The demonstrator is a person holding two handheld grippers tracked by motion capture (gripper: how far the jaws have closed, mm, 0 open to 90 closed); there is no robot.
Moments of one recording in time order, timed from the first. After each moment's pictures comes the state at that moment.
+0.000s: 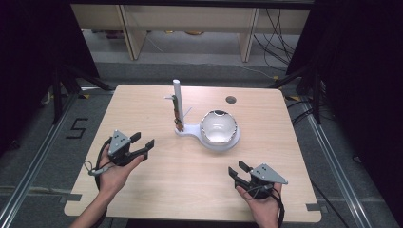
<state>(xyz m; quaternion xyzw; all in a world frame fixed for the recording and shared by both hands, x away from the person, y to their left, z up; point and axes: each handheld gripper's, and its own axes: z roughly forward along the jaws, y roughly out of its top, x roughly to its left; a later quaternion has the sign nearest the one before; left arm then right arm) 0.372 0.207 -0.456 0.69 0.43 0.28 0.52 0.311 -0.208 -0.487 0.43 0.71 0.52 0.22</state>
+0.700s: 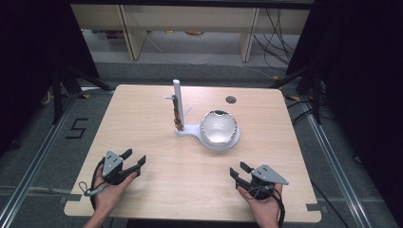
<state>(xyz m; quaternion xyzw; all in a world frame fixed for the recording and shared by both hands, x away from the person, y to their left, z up) 0.348 0.233 -0.518 0.67 0.44 0.31 0.52 0.310 -0.213 -0.494 0.44 0.71 0.50 0.22</state>
